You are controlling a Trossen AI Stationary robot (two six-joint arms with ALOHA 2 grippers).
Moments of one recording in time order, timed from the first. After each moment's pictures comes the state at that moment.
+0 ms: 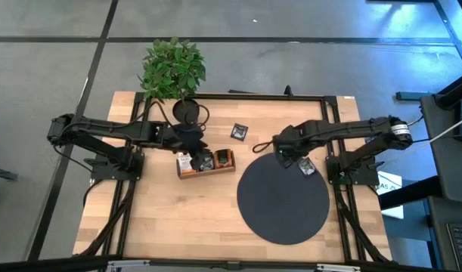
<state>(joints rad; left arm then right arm) 0.02 1.19 0.92 -0.48 -0.16 -0.48 0.01 1.44 1.22 -1.39 0.20 0.92</state>
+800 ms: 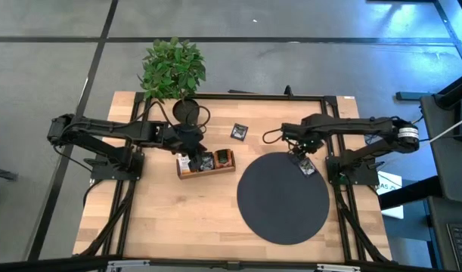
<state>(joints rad) 0.02 1.19 0.92 -0.50 -0.08 -0.48 -0.24 1.34 0.90 -1.24 0.03 0.73</state>
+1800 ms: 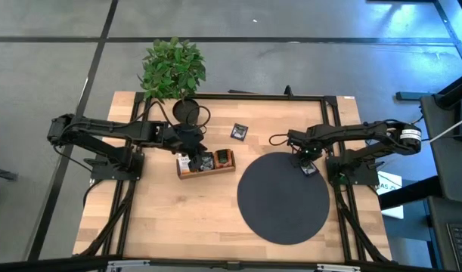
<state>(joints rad) 0.02 1.19 0.92 -0.50 -0.09 -0.45 -0.32 1.33 0.53 -0.86 -0.01 0.81</state>
